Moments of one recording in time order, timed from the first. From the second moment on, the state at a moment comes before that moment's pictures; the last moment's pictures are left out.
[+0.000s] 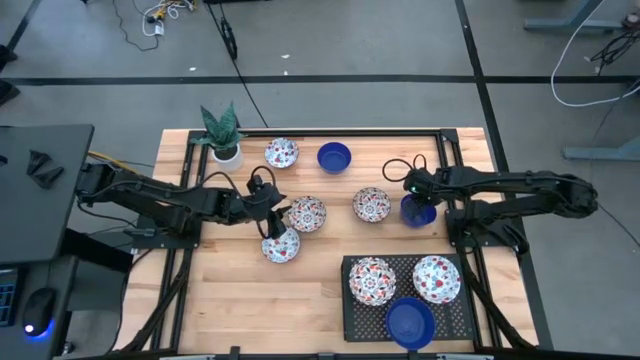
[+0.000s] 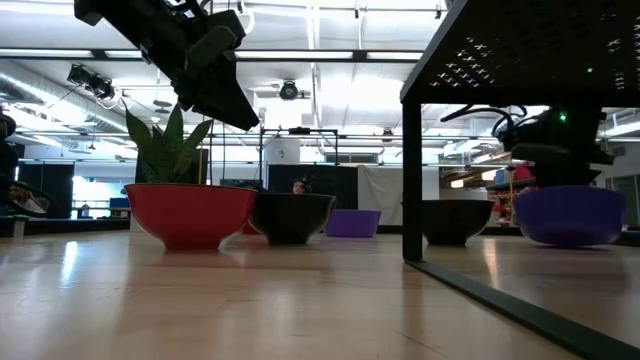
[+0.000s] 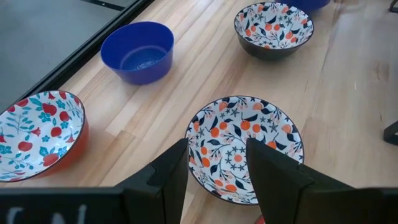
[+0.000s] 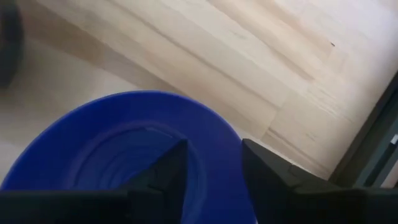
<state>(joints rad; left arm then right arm) -0.12 1.24 0.74 -0.19 -0.52 -0.34 -0.33 1.04 0.53 -0.88 0.22 0.65</state>
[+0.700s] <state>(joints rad) -0.12 1.24 0.74 -0.19 -0.52 -0.35 -0.34 1.05 0.55 -0.87 0.23 0.67</state>
